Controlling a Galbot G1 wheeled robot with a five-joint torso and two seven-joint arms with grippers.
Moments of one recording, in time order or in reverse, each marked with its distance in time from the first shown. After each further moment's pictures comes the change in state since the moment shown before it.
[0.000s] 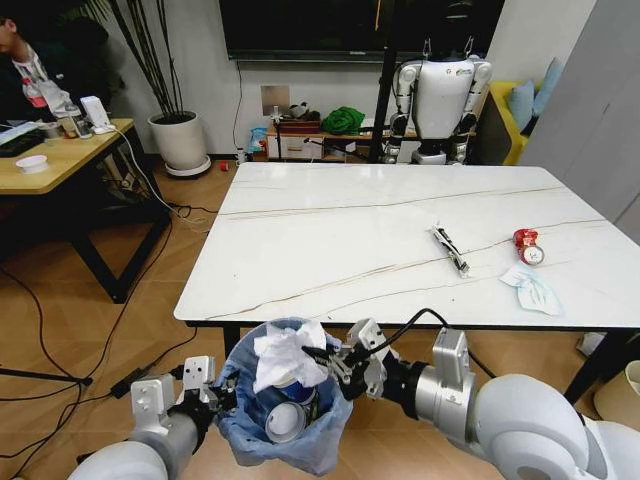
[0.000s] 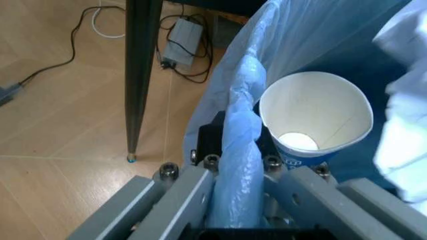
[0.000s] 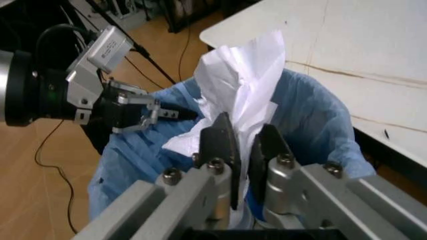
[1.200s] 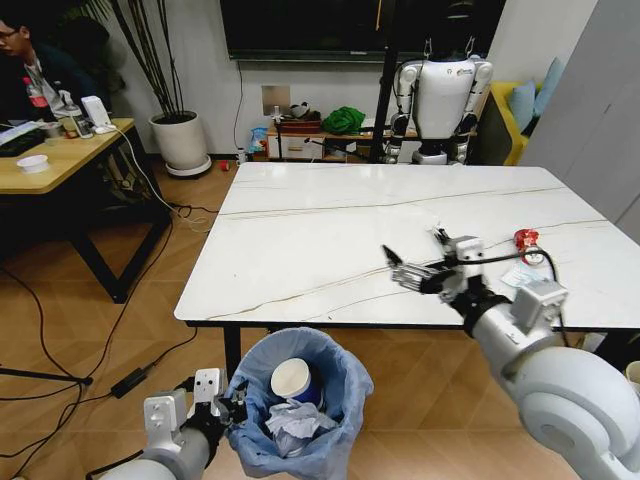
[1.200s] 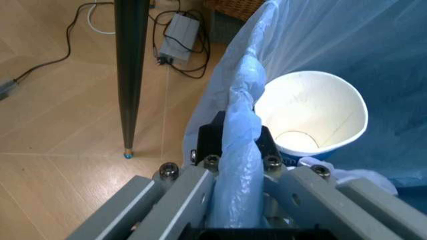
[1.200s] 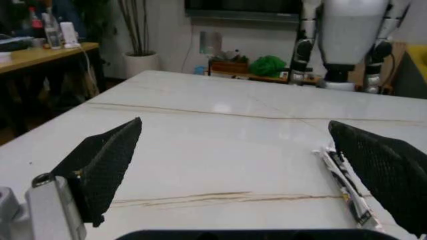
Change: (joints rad) left arm 0.067 -0.070 0.034 0.000 0.156 0.000 0.081; right arm -0.299 0.295 0.598 0.000 -0.307 0.014 0.198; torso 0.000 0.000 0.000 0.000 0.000
